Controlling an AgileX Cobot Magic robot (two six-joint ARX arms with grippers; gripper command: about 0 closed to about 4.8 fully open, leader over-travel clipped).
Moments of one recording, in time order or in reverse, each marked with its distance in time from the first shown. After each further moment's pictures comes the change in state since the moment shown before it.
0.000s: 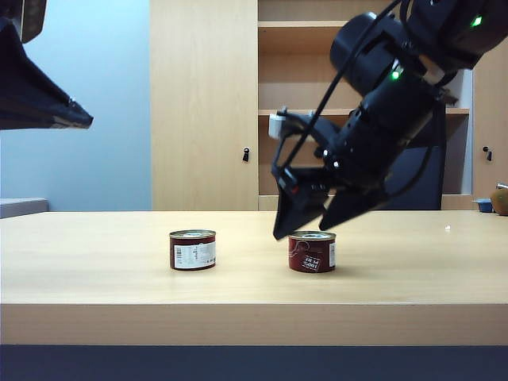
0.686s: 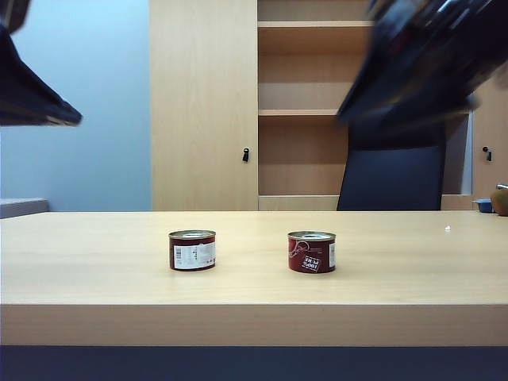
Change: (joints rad) left arm 0.048 0.010 -0.002 0.091 -0.056 0.002; right arm -0.053 -0.550 -0.254 -0.056 -0.087 0.027
